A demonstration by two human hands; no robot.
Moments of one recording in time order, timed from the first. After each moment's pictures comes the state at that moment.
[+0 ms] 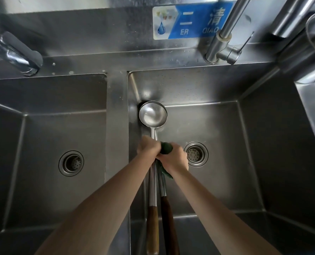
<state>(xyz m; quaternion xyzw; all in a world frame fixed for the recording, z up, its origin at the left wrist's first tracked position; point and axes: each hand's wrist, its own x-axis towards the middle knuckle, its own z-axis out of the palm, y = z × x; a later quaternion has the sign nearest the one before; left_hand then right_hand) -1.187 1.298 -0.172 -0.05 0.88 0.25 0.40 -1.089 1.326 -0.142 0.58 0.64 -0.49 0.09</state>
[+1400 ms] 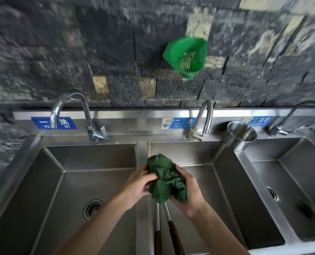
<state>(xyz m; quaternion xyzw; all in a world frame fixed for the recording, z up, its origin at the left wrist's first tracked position) -1.170 1.130 0.131 0.14 0.60 0.59 0.53 -1.033 1.230 0.159 0.36 0.28 -0.88 -0.13</state>
